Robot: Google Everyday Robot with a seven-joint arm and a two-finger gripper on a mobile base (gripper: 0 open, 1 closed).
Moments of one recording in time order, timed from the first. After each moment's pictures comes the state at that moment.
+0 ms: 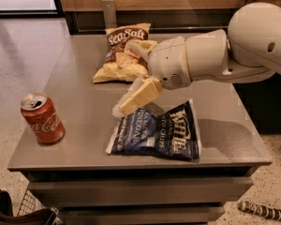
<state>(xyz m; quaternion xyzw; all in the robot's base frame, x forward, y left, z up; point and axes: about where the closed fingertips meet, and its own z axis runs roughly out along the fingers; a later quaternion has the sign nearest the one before) 0.492 0.033 0.950 -0.58 0.59 0.30 0.47</state>
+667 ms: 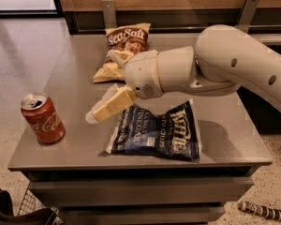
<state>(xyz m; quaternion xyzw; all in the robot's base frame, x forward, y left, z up) 0.490 0.089 0.930 -0.56 0.58 0.34 0.48</state>
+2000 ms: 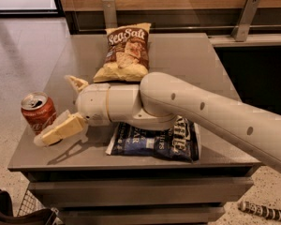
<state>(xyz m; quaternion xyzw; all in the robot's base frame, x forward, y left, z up) 0.473 0.202 0.882 -0.52 0.53 0.44 0.51</state>
